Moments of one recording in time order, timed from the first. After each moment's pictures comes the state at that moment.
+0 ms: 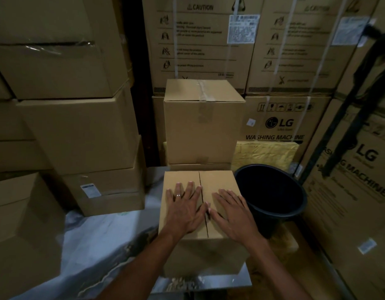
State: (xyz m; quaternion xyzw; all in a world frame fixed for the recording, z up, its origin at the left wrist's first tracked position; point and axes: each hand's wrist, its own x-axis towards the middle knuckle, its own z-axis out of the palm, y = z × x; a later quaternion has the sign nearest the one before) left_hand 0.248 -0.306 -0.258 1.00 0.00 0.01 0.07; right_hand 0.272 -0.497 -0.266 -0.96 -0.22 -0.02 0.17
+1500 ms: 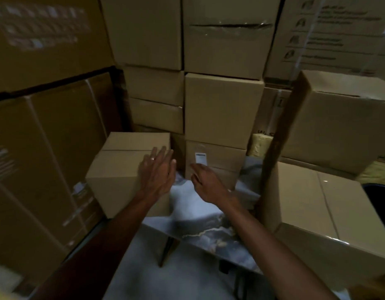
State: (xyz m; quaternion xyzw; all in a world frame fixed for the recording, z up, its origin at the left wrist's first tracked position) left_hand 0.060 0.039 -0.229 0.94 0.27 0.17 0.08; right_hand 0.154 -0.127 -0.224 -0.83 -0.48 0.06 0.28
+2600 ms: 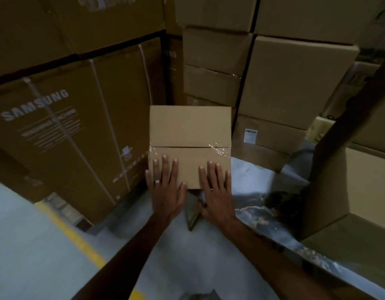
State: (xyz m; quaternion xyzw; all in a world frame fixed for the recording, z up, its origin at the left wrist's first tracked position) left_hand -0.101 0.056 -0.349 0.90 0.37 0.25 -0.02; right_hand 0.023 -0.075 -0.352 -0.83 -0.53 -0.14 0.12
